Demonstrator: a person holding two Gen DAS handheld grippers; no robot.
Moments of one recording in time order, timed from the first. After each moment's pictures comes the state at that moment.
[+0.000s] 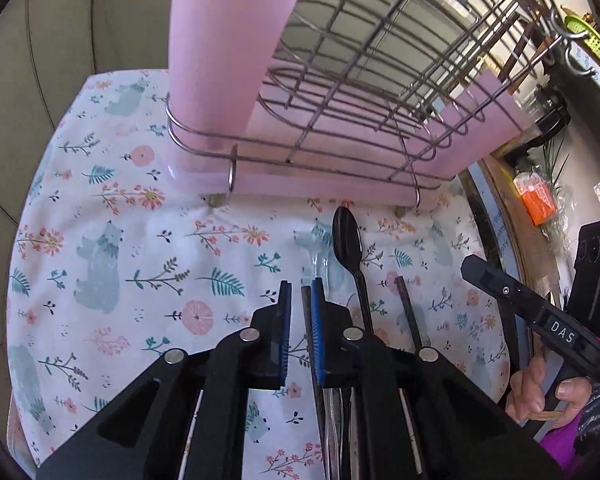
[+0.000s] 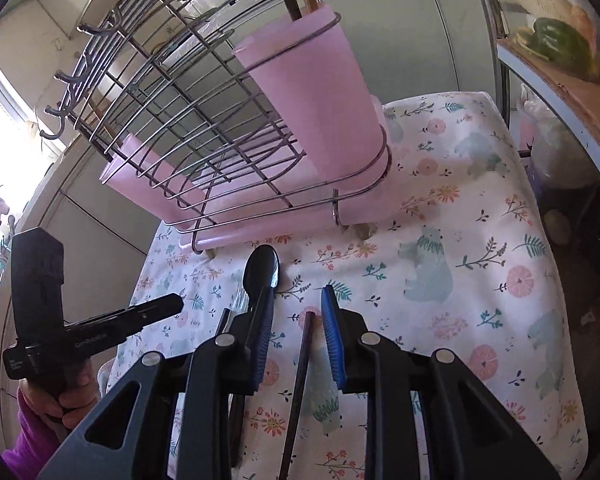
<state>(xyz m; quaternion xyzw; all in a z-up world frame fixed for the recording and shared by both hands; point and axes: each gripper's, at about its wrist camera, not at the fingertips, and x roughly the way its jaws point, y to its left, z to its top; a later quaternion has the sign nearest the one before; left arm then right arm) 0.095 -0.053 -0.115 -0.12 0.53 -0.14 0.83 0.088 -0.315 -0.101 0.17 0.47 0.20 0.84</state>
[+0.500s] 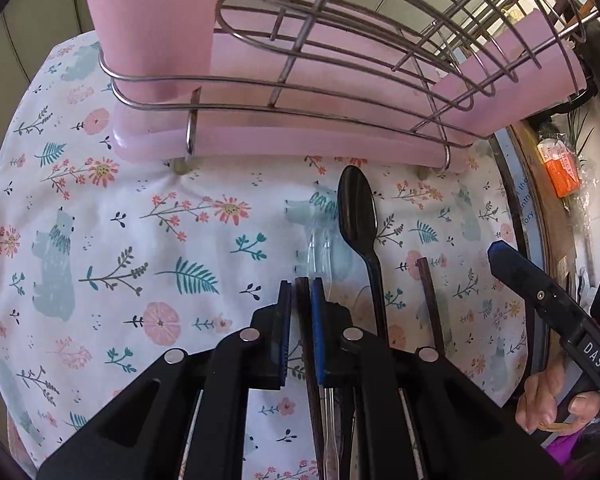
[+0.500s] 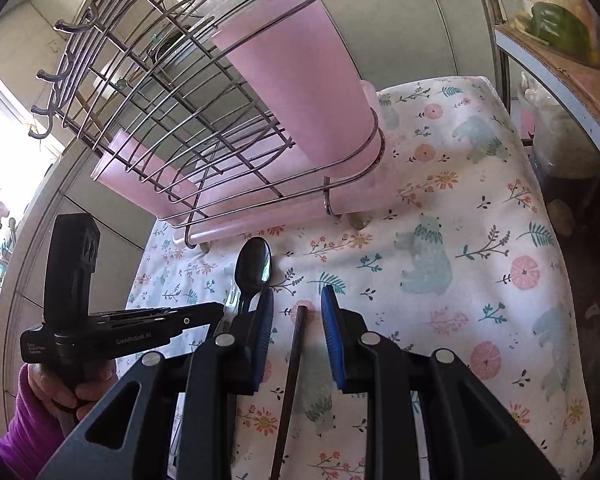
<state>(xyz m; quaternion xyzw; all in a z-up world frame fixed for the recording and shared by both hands) 0.125 -0.076 -0.147 -0.10 0.60 -0.13 0.78 0.092 -0.319 -0.114 0.18 0.48 0.20 0.84</state>
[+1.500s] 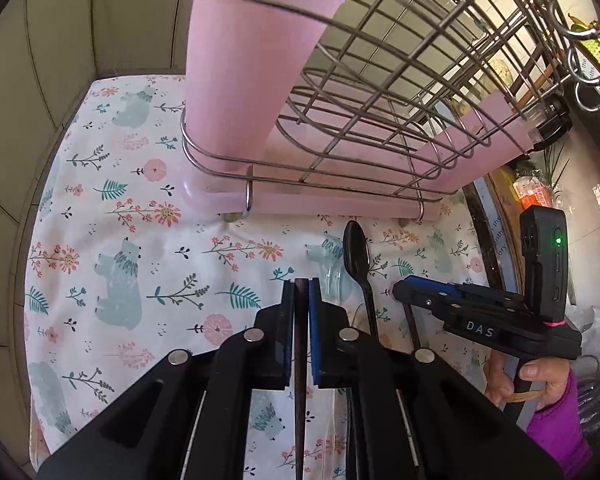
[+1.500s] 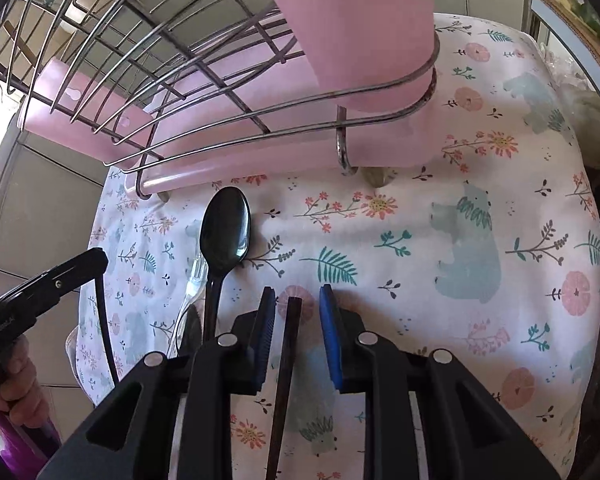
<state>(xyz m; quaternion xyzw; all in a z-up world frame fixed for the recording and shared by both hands) 0.118 -0.032 -0.098 -0.13 0.53 -0.14 0.83 0.137 -0.272 -0.150 0.11 0.60 0.18 0.77</state>
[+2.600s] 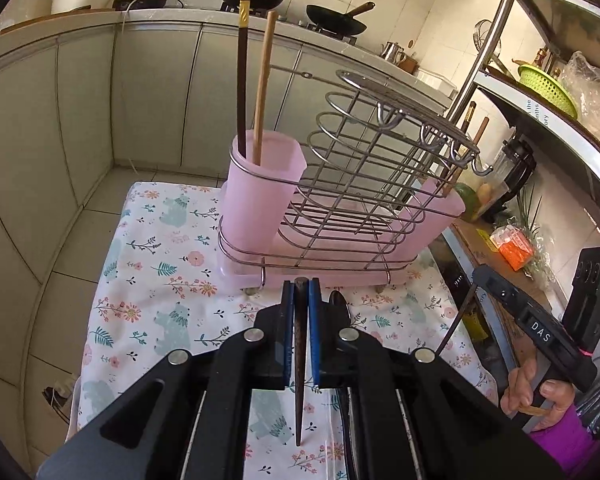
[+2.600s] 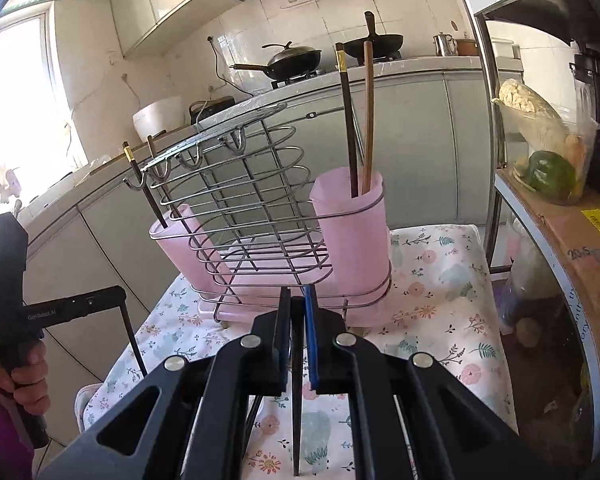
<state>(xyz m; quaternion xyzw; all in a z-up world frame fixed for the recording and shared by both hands) 0.044 -0.008 -0.026 -0.12 0.37 -0.12 0.91 0.052 -0.317 -0.031 0.10 0.29 0.19 0.93</state>
